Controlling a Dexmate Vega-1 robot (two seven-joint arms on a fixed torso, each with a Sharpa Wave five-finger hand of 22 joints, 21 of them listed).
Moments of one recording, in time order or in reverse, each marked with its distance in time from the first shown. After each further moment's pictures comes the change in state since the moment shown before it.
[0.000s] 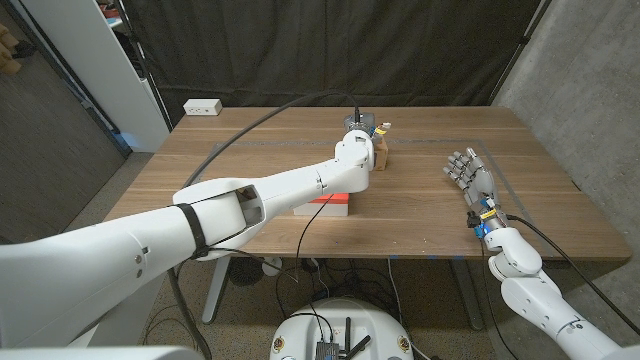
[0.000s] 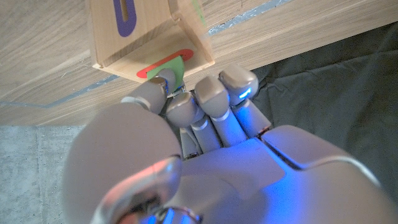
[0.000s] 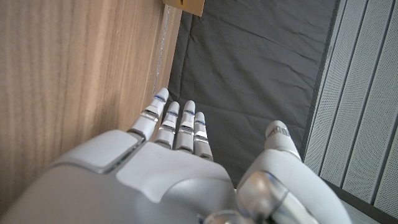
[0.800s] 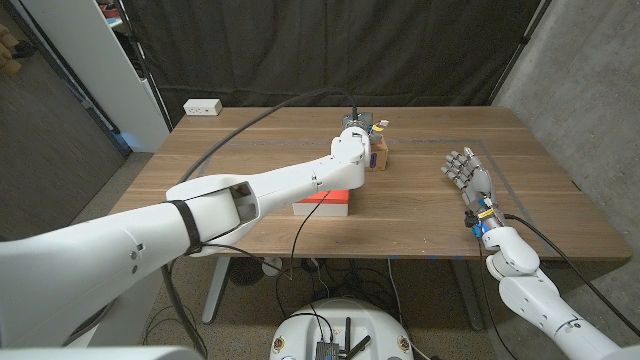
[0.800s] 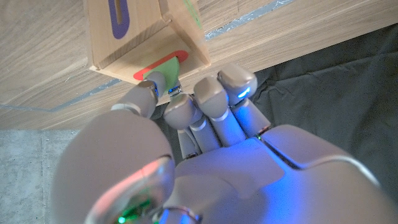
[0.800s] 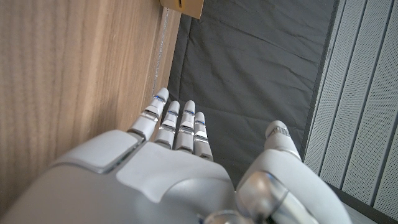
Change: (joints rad) left arm -0.021 0.033 0.020 -0.034 -0.001 0.011 -0.077; left_hand -0.136 -0.057 -0.019 0.010 -0.003 -0.025 0.025 -0.101 -0.038 0.004 -0.025 0.007 -0.013 0.009 0.002 0.008 -0.024 0.023 -0.009 -0.011 -0.005; right arm 0.004 0.002 -0.007 -0.010 -0.007 -0.007 -0.008; right_hand 0.000 0.000 0.000 0.000 0.000 0.000 0.000 0.000 0.000 0.000 0.000 0.000 0.000 0.005 0.005 0.000 0.000 0.004 0.004 0.000 0.000
